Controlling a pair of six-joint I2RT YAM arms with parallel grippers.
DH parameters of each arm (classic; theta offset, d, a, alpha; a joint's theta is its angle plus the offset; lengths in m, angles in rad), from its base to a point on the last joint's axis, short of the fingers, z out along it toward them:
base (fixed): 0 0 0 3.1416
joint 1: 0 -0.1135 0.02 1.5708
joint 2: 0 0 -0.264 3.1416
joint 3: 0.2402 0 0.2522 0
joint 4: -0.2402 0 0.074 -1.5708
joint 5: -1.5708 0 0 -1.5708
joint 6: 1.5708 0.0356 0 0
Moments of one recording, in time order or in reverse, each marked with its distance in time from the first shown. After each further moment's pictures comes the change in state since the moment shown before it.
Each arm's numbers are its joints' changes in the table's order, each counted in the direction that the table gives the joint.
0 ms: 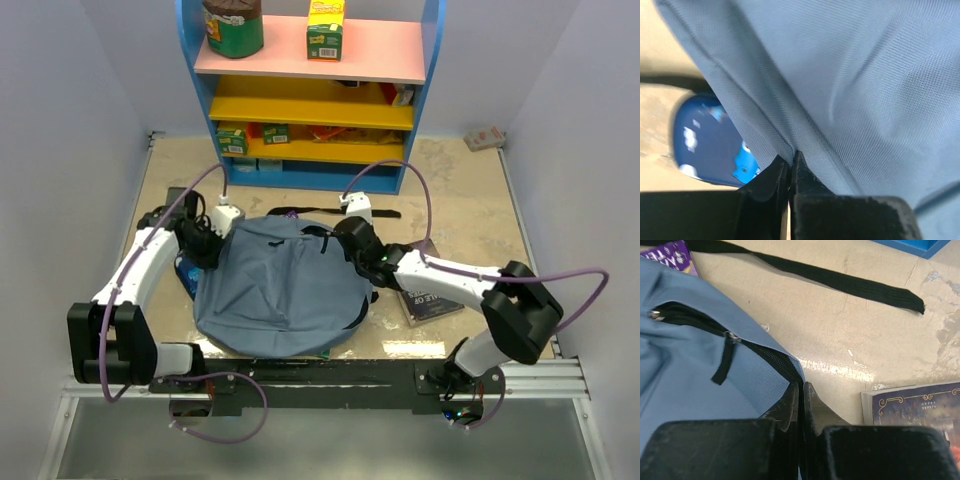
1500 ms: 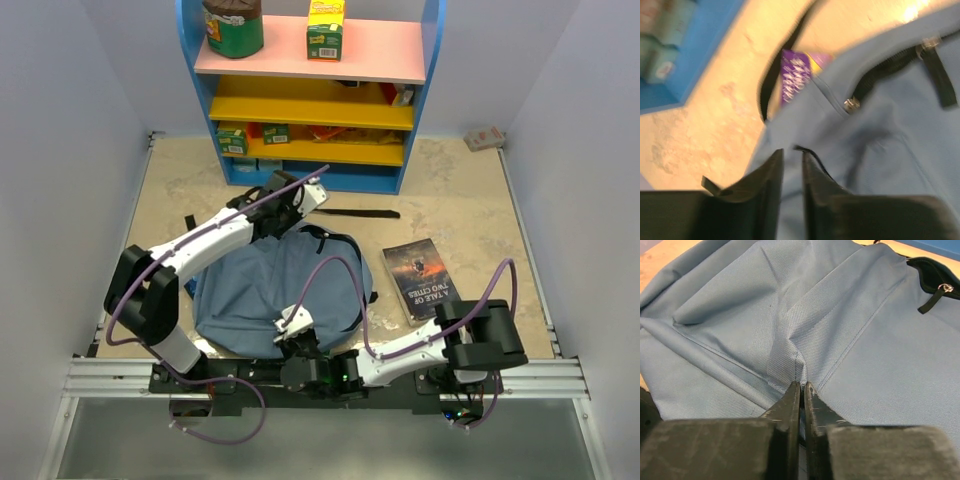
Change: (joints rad) left arm 0.571 0.312 0.289 0.358 0.474 -0.147; right arm -0.832 0.179 -0.075 0.536 -0.558 0.073
